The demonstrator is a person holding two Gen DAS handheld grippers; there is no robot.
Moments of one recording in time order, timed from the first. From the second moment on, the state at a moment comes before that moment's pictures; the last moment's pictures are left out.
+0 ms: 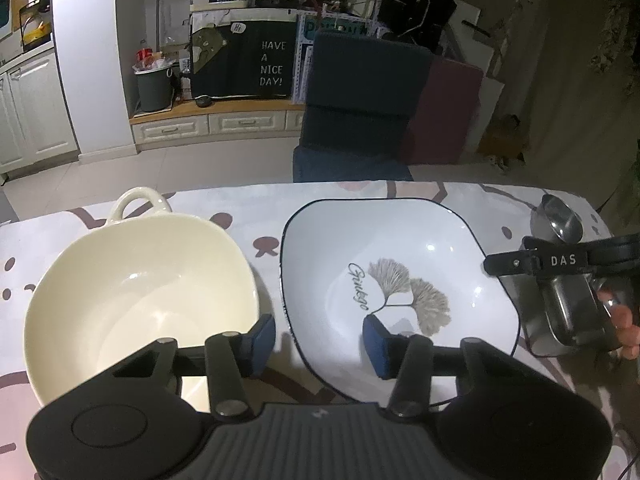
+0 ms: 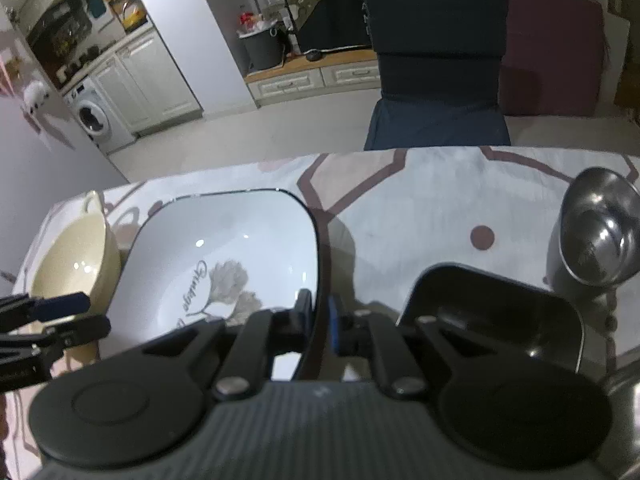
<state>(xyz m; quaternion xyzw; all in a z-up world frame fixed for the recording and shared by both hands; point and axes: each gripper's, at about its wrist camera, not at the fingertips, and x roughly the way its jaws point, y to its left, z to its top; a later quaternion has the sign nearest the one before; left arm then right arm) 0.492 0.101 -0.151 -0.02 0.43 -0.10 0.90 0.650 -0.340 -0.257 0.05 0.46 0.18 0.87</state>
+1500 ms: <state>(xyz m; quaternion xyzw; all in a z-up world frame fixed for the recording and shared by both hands) 0.523 0.081 -0.189 -0.20 0.47 0.00 0.86 0.721 -0.359 -0.265 0.00 0.49 0.25 0.84</state>
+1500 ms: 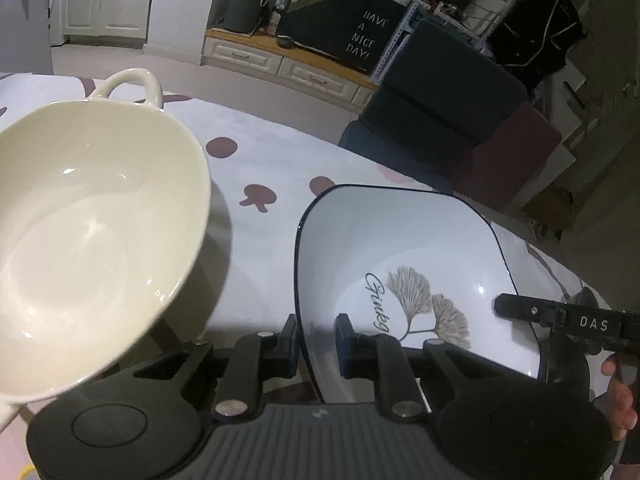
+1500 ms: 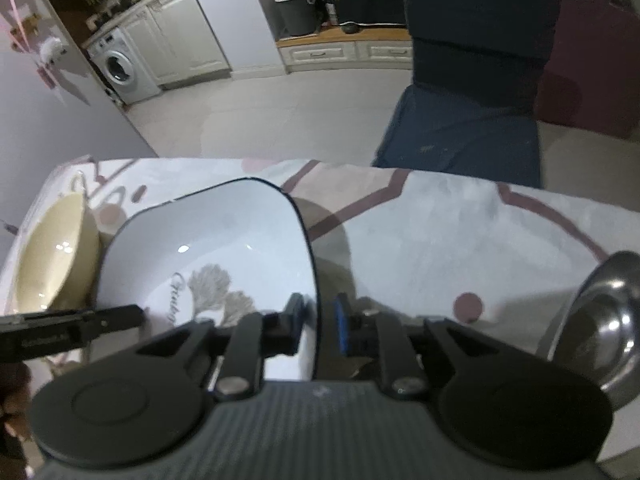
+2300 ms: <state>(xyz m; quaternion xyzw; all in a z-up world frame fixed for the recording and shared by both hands) 0.463 0.078 -0.108 -0.16 0.41 -0.04 0.90 0.649 -0.388 -0.211 0.07 0.45 0.28 0.85</state>
